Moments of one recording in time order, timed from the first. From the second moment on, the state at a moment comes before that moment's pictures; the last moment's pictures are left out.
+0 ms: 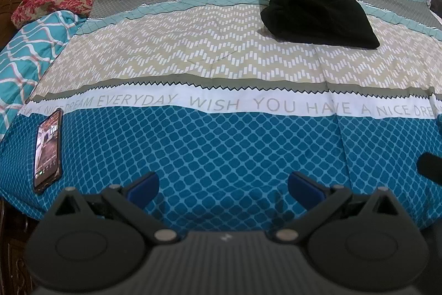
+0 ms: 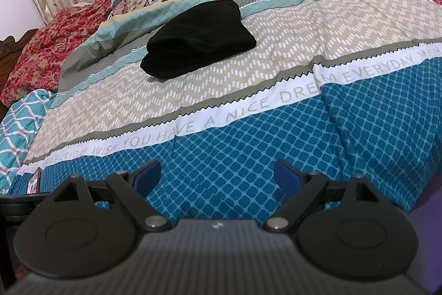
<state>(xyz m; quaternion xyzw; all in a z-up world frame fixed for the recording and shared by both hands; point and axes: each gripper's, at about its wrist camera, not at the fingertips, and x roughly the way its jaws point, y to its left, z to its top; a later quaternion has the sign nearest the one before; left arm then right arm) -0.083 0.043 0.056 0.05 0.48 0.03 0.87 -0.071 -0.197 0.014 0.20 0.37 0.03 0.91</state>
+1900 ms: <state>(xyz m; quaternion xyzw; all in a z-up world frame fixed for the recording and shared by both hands) -0.082 0.046 0.052 0.04 0.50 0.02 0.86 -0.070 -0.199 0.014 0.20 0.38 0.03 0.91</state>
